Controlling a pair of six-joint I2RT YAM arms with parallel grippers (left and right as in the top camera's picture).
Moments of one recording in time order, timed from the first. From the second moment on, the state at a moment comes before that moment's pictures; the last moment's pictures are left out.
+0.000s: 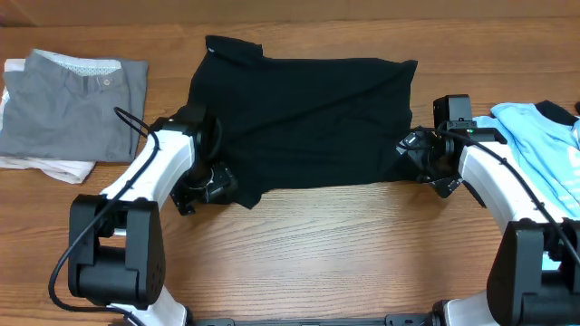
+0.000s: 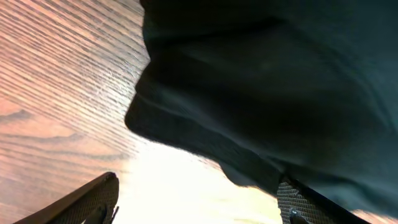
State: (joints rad) left arm -0.13 1.81 1.15 -1.05 0.04 -0.70; right arm 0.01 1.66 1.05 -0.72 -0.01 0.85
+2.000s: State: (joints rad) left arm -0.10 1.80 1.02 -0.81 0.07 -0.71; right arm -0.05 1.79 1.05 -0.72 -0.02 0.90
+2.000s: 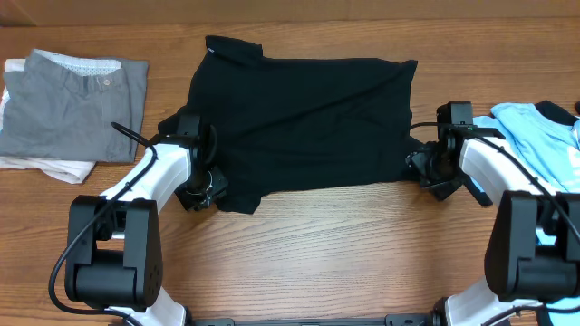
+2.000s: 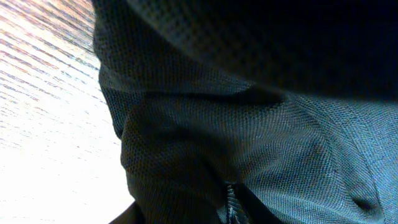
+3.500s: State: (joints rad) left arm -0.10 1.64 0.99 -1.24 0.06 -0.71; right arm -0.05 1.67 1.08 -1.20 0.09 1.14
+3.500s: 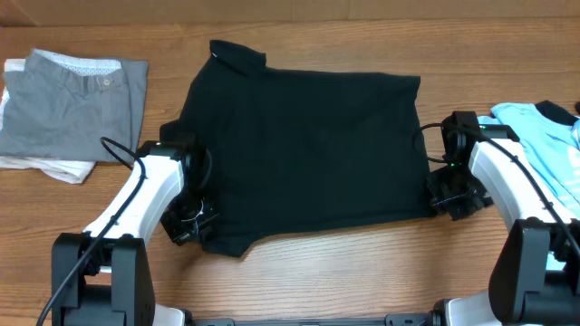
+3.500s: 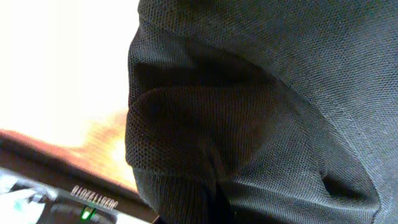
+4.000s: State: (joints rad) left arm -0.10 1.62 0.99 -1.36 -0.01 -0.76; right arm -0.05 1.62 1.02 -1.18 0.09 1.22
